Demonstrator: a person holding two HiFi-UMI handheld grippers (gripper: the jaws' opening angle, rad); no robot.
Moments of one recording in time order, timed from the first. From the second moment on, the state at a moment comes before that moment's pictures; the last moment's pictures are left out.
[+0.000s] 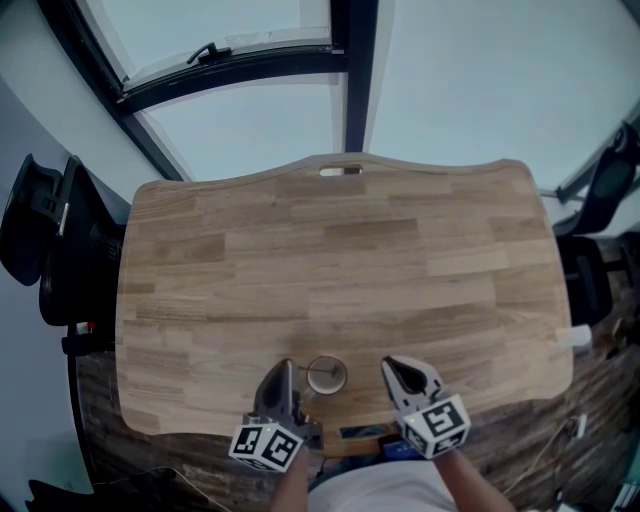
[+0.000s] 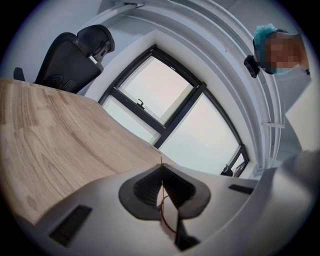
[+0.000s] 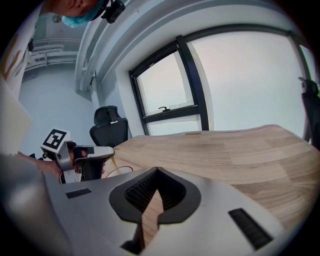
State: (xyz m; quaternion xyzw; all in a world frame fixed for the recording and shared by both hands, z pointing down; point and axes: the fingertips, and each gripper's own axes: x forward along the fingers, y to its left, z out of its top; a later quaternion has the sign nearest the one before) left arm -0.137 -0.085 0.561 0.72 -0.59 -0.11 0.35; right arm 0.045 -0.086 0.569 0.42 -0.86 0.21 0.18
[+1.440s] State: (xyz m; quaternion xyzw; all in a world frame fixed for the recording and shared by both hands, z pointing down) left arm -0.135 -0.089 0.571 0.71 -0.60 -0.09 0.35; right arm 0.052 -0.091 0.556 0.42 -0.87 0.20 0.17
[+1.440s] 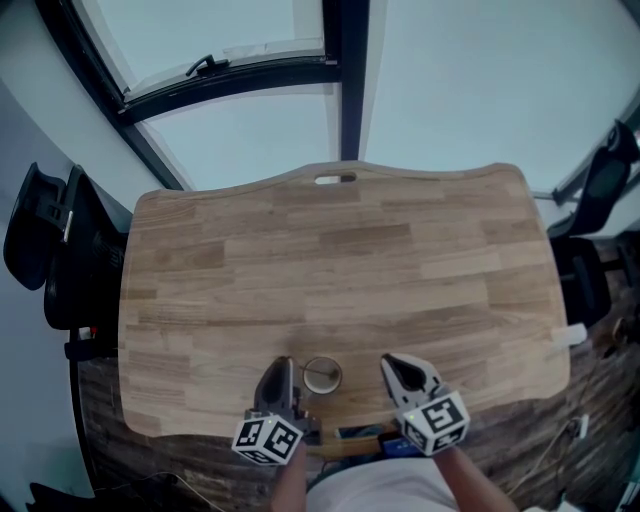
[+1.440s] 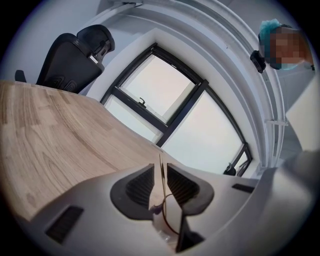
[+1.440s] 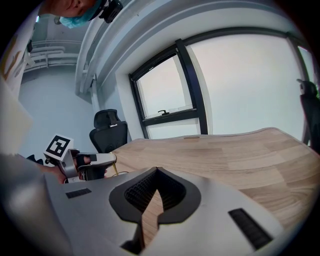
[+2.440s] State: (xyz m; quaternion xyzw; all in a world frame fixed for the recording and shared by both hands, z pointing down) left arm -0.154 -0.065 0.508 0.73 -0.64 -0.05 0.23; right arm 0.046 -0.063 0.514 0.42 -0.88 0.16 0.16
